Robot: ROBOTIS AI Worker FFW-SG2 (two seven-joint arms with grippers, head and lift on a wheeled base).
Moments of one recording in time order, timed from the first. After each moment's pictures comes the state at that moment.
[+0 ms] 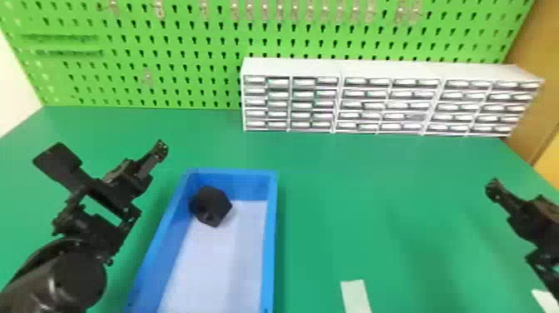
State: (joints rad) left arm -0.11 0.10 0.16 -1.59 0.67 0.24 -0.14; right arm 0.00 -0.07 -0.49 -1.74 -0.34 0.37 0.24
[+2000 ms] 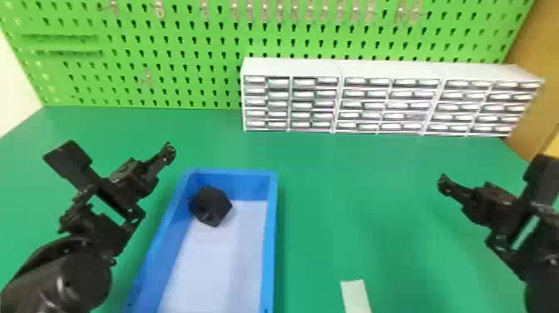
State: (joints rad) left arm -0.11 0.11 0.14 -1.59 0.60 0.24 -0.16; right arm -0.07 -0.11 -0.33 -1.73 -0.21 0.52 0.24
